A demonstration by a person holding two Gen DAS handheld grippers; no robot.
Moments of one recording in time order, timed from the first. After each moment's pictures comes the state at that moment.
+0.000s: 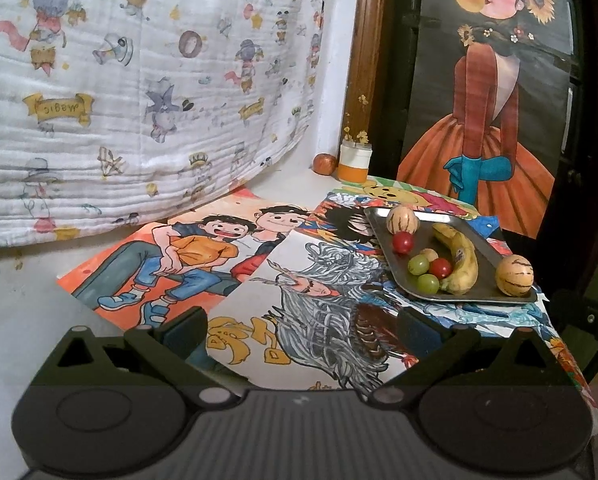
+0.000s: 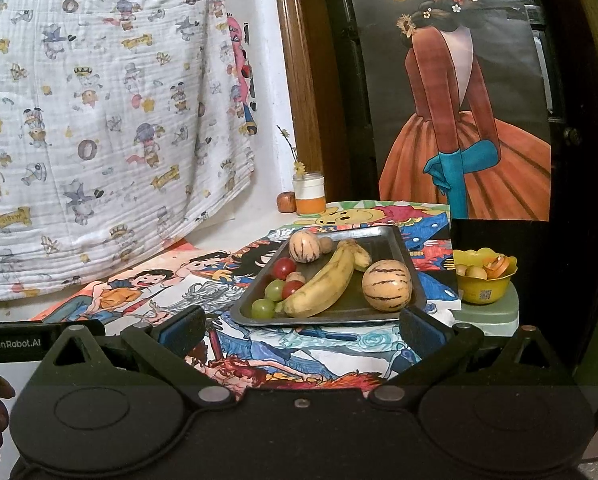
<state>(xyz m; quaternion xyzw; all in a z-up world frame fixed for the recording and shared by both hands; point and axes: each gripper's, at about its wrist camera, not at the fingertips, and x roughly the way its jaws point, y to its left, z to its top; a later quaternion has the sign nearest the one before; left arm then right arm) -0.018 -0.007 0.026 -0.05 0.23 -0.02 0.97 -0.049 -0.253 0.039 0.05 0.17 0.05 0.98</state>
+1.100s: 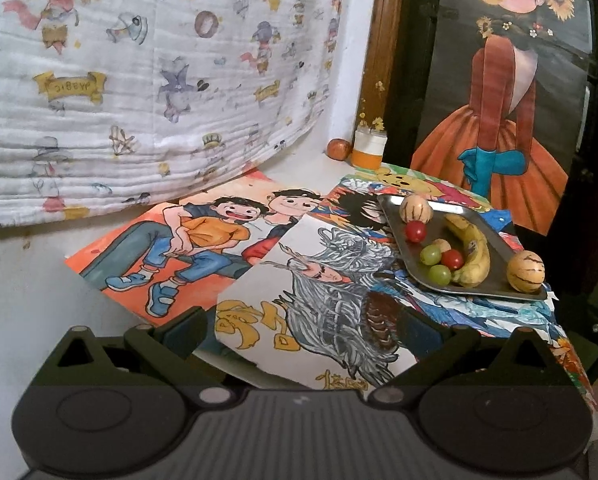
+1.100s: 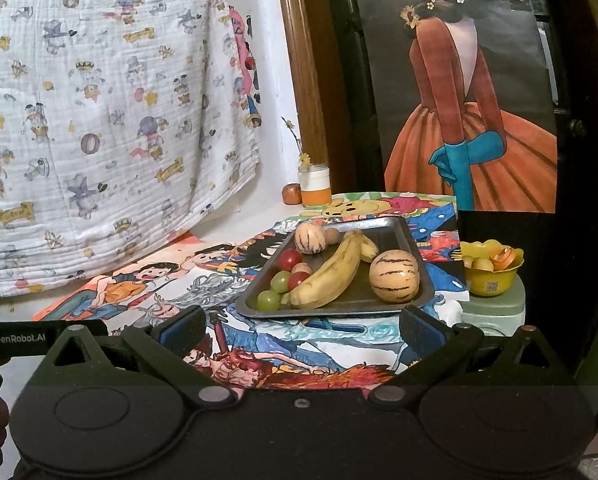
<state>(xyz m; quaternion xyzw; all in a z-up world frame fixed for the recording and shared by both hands) -0.014 -0.003 0.025 -0.07 0.26 0.00 0.96 -0.053 -0.245 0.034 0.05 0.18 0.05 0.98</state>
